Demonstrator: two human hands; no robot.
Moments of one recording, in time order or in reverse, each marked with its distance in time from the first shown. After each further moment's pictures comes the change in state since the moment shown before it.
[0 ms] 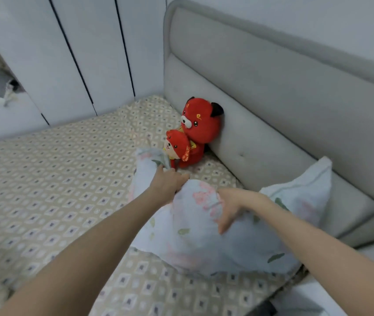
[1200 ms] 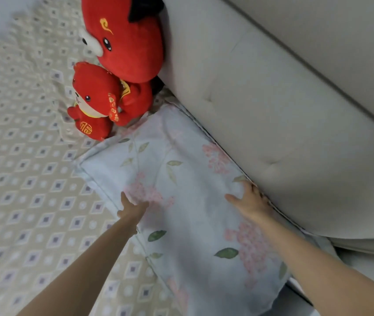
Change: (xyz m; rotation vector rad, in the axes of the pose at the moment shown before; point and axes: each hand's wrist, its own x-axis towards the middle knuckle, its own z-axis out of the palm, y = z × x) left_hand 0.191 0.098 0.267 -1.378 -0.434 -1.270; right_hand 0.243 0.299 0.168 0.541 0.164 0.568
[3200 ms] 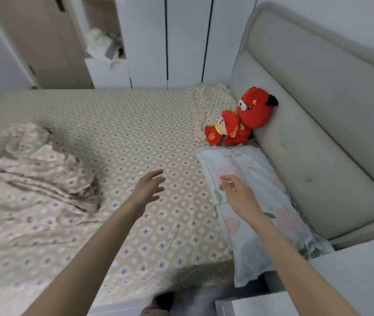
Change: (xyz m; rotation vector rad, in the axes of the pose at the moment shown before) left_hand -0.392 -0.325 -0.273 -0.559 0.048 0.518; right_hand -0.544 -0.060 0.047 0.241 0.056 -0.857
